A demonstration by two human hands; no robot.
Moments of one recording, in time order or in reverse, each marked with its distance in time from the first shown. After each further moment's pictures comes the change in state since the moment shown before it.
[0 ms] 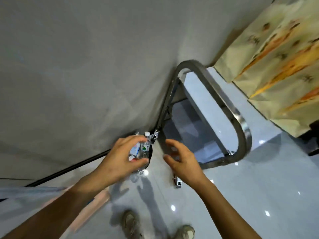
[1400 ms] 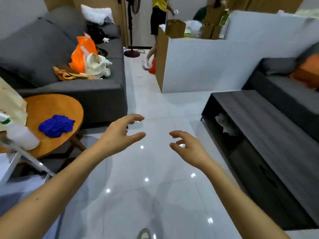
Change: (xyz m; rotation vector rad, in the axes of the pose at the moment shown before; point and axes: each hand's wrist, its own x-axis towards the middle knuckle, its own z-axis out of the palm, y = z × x) left_hand 0.108 0.775 0.638 0.081 -0.775 0.932; right_hand -0.494 0.469 -0.623 0.268 1.084 0.579
